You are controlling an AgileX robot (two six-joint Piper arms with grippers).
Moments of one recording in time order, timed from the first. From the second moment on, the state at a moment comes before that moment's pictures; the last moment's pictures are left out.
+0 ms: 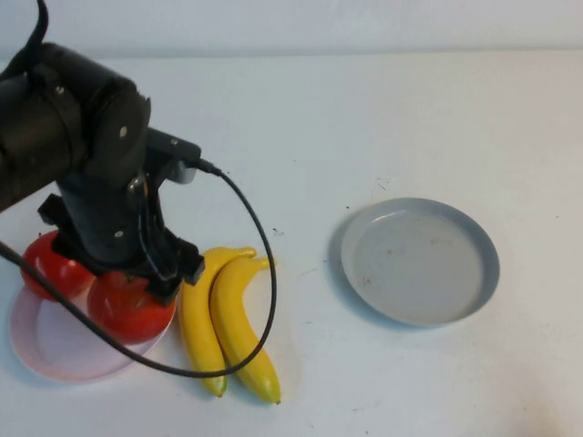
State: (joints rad) right arm 0.13 -0.01 0.03 0.06 0.35 0.05; left arm -0.52 1.60 -1.30 0.17 1.20 -0.11
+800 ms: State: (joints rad) right arm 0.13 -0.01 0.03 0.06 0.35 0.05; left arm -0.42 1.57 -1.12 0.20 0.88 -0.10
